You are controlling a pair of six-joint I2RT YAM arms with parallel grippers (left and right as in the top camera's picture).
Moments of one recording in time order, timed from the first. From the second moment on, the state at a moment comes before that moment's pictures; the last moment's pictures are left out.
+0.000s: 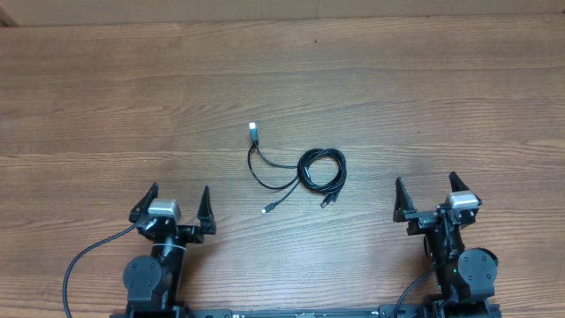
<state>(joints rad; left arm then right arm) -0.01 0.02 0.01 -0.07 0.08 -0.07 0.08 0.01 0.02 -0.03 -0.03 0.02</state>
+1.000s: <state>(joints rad) -0.01 0.32 0.51 -0.44 0.17 -0.05 0.08 0.01 0.02 -0.03 -0.03 0.02</state>
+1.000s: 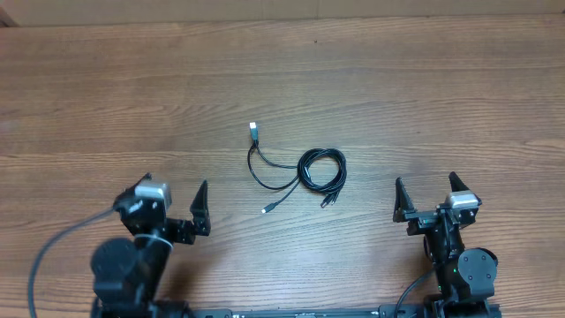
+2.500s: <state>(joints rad) -0.65 1.71 1.13 -0.55 0.08 -1.02 0.08 0.01 0.02 -0.03 -0.03 0.02</state>
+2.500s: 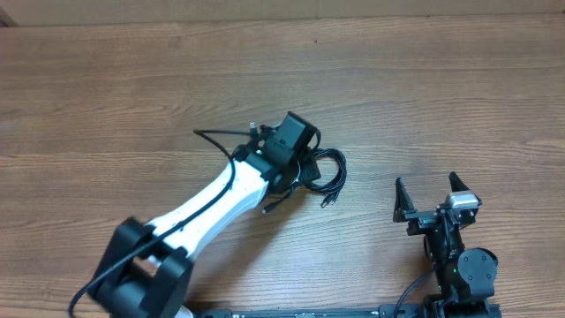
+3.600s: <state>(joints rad) -0.58 1.95 1.34 -0.79 0.16 -0.88 0.08 0.01 0.02 -0.03 -0.03 0.02</state>
